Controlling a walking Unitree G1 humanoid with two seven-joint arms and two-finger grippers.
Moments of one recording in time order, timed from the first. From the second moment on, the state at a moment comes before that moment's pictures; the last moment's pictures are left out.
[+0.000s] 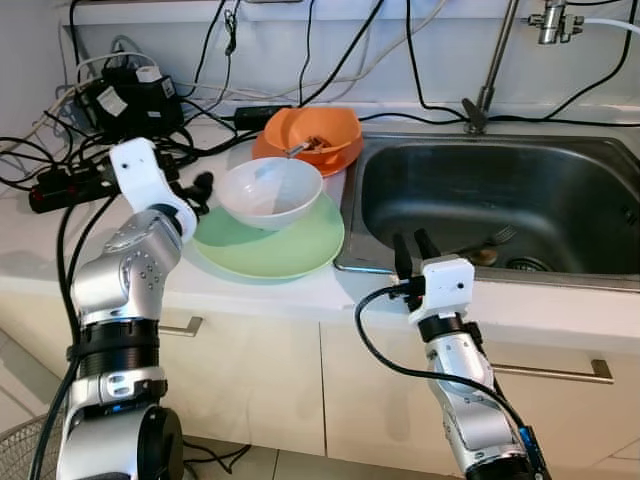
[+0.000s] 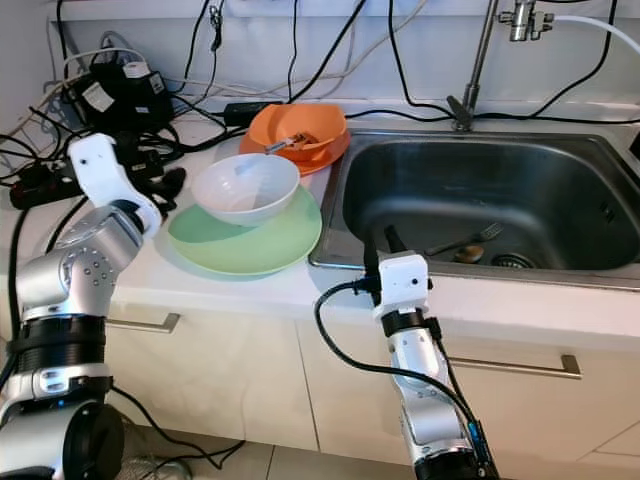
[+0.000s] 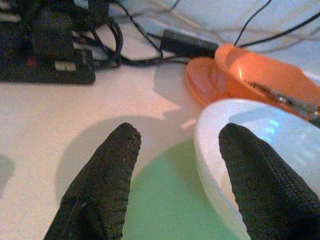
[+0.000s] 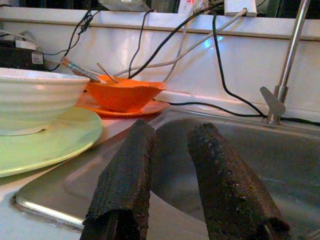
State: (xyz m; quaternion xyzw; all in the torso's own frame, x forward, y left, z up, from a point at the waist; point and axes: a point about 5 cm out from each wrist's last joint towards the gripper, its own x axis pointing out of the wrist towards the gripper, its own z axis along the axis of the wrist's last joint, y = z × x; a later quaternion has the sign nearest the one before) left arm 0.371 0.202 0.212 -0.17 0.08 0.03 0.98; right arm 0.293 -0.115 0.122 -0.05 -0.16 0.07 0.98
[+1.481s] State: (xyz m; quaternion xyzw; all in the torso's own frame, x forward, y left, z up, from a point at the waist) left arm 0.377 0.160 0.179 -0.27 0.15 -0.05 0.95; right arm 0.297 -0.112 0.121 -0.05 -0.15 0.07 0.98
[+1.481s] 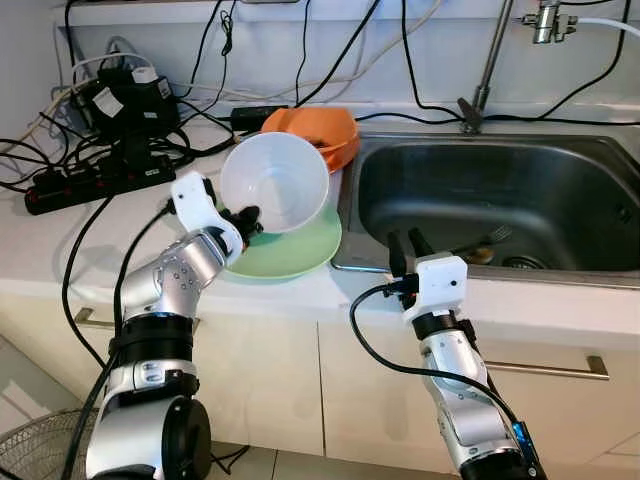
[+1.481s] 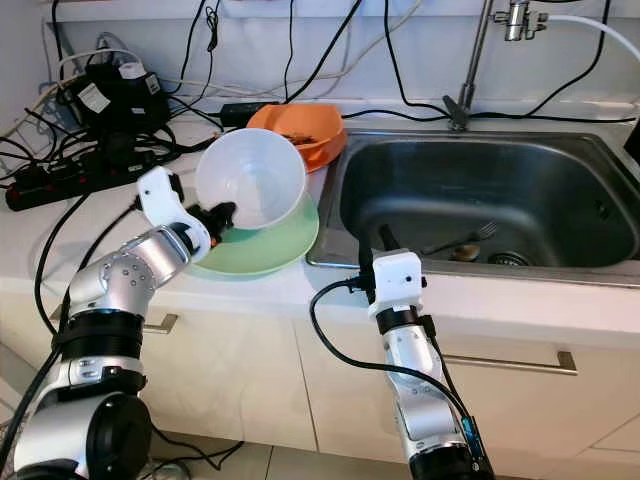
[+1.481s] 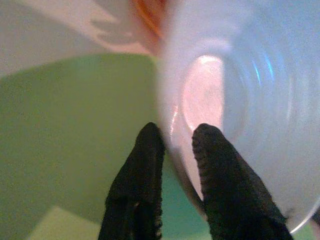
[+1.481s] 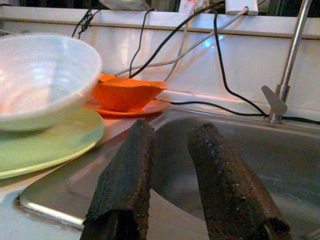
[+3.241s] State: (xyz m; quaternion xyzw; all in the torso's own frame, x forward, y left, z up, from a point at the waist) left arm 0.364 0.128 0.225 -0.32 -0.05 -0.12 0.94; right arm 0.323 -0.140 0.163 -0.02 -0.18 0.02 0.98
